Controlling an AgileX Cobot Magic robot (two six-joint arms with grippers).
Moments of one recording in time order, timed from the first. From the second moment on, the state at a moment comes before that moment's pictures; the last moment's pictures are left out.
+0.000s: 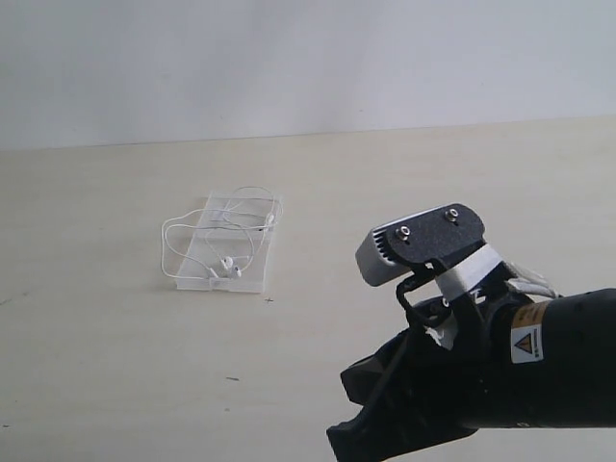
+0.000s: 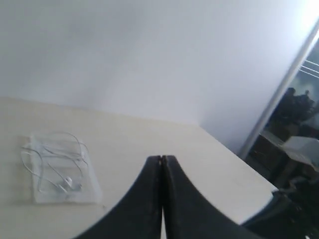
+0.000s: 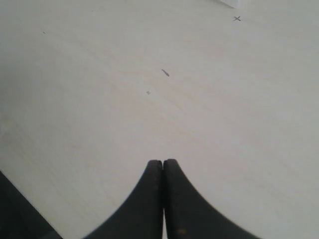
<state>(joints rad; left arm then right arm) -0.15 0.01 -0.07 -1.31 0.30 0.80 0.87 1.24 -0.54 0.45 0.26 -0.13</state>
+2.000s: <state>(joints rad) -0.15 0.01 0.00 -0.02 0.39 -0.19 0.87 1.24 -0.54 0.45 0.25 -0.13</state>
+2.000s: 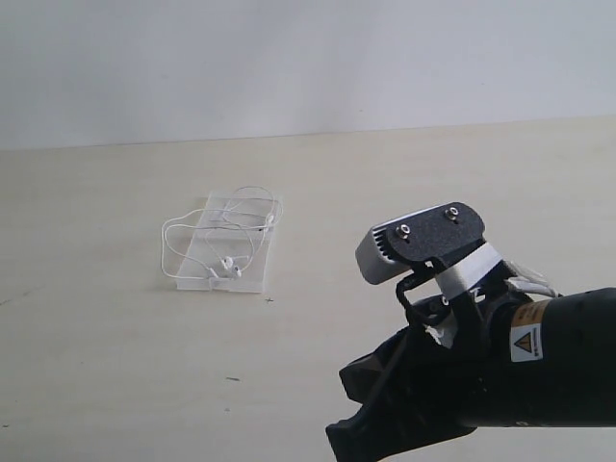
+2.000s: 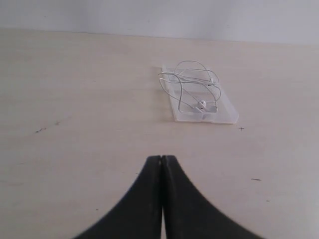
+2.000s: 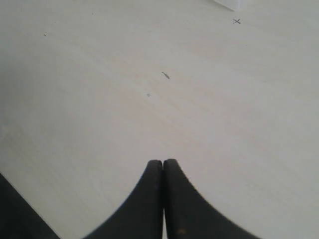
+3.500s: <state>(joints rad) 0.00 0.01 0.00 -0.02 0.39 -0.19 0.54 0.44 -0.45 0.16 0.30 -0.27</state>
